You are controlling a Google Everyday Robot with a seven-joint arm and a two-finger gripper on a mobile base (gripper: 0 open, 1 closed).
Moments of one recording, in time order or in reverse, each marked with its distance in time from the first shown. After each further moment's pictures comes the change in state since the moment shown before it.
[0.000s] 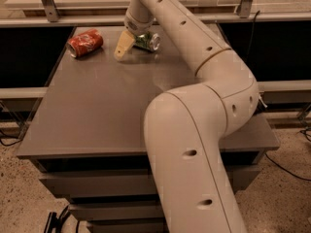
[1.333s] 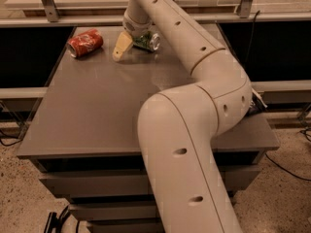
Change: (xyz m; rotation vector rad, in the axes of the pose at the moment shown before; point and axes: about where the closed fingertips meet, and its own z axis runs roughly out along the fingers) arm 0.007 0.004 0.007 -0.009 0.058 0.091
